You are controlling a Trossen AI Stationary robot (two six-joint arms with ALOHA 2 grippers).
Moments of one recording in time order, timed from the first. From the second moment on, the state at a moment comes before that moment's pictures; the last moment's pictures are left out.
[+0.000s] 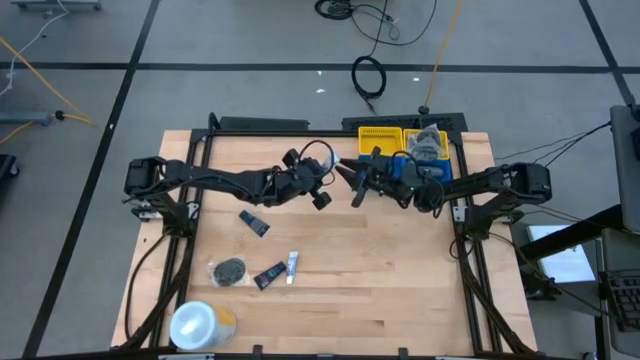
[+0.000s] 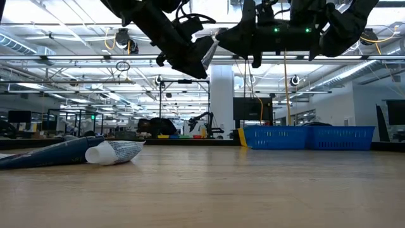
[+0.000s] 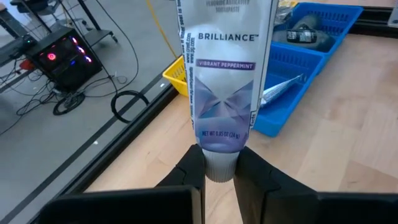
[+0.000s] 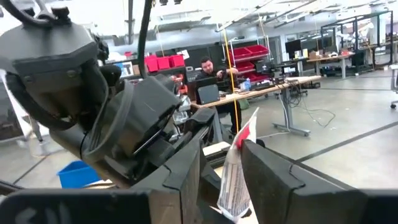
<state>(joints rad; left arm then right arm) 0.08 1.66 1.12 -0.03 -0.57 -0.11 -0.17 1.49 0.60 1.10 0.18 0.16</state>
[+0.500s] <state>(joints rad) 0.08 1.66 1.12 0.00 -0.57 -0.11 -0.18 1.54 0.65 1.10 0.24 0.16</state>
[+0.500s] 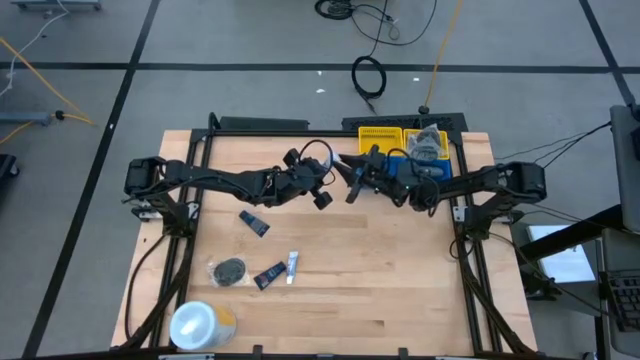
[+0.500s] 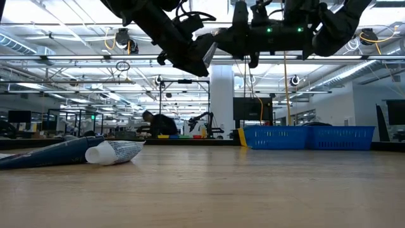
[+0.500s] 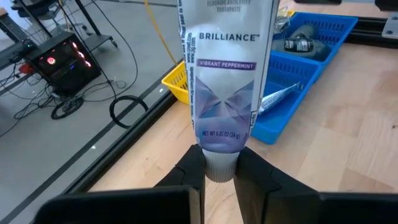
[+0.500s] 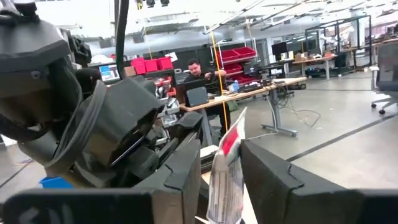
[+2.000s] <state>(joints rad) 0.11 1.59 1.12 -0.18 -0.64 -0.05 -0.23 1.41 0.64 0.82 0.31 0.00</state>
